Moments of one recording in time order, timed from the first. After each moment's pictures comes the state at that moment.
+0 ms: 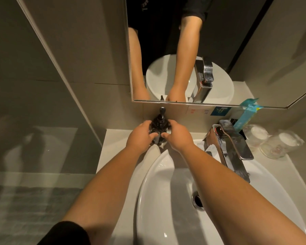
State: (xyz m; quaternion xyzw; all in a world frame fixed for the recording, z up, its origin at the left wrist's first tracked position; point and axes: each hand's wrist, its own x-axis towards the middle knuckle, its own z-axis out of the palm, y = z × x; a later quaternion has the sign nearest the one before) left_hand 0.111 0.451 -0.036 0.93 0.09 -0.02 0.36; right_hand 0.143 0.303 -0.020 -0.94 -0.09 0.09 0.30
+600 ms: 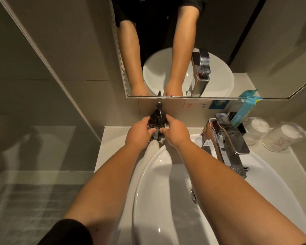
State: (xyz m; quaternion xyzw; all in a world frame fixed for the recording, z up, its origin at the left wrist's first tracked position) left_hand 0.109 0.440 -0.035 0.93 0.10 0.01 0.35; right_hand 0.144 0.301 -0.025 -0.94 -0.08 0.09 0.32
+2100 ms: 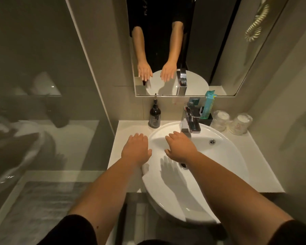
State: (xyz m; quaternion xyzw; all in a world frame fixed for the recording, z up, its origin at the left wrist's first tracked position) left_hand -0.110 0.401 0.050 1.00 0.00 -0.04 0.02; right_hand -0.058 0.219 0.057 -0.95 -0.30 0.04 -0.01
